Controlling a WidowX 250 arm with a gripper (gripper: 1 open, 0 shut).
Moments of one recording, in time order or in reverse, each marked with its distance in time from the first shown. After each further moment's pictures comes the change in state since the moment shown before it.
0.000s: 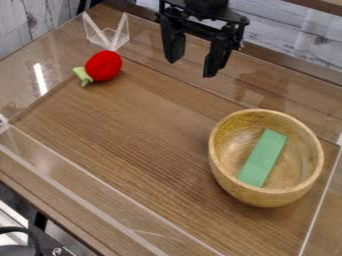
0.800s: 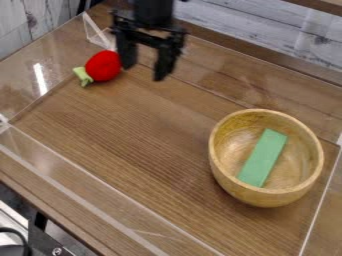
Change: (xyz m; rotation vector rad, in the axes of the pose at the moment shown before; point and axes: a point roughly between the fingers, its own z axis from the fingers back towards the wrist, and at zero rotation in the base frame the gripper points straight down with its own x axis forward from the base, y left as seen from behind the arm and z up) arm -0.012 0.101 -0.032 -0.011 0.038 0.166
